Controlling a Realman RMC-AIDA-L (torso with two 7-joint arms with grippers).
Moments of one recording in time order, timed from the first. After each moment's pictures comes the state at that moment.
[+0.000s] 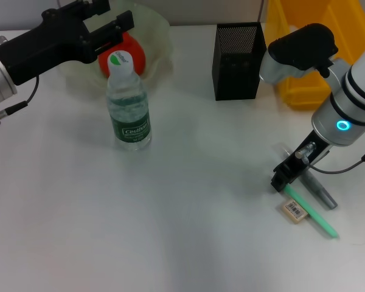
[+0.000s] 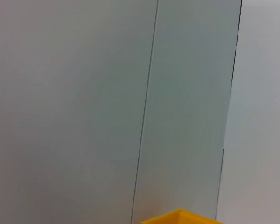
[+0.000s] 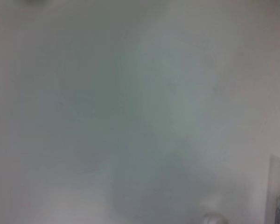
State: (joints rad) left arm -0.35 -2.07 1.14 0.90 1.30 1.20 -1.36; right arm 0.78 2.09 -1.47 -0.99 -2.64 -1.51 2.80
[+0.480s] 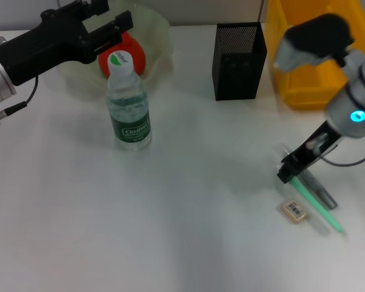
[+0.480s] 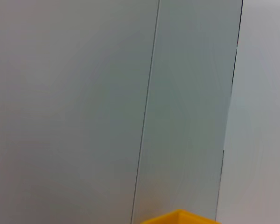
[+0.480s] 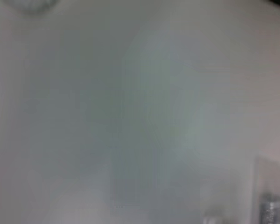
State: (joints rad) left arm -0.35 -2.07 1.14 0.90 1.30 1.20 -1.36; right arm 0.75 2.08 -1.36 -1.06 -2.64 -1.57 2.75
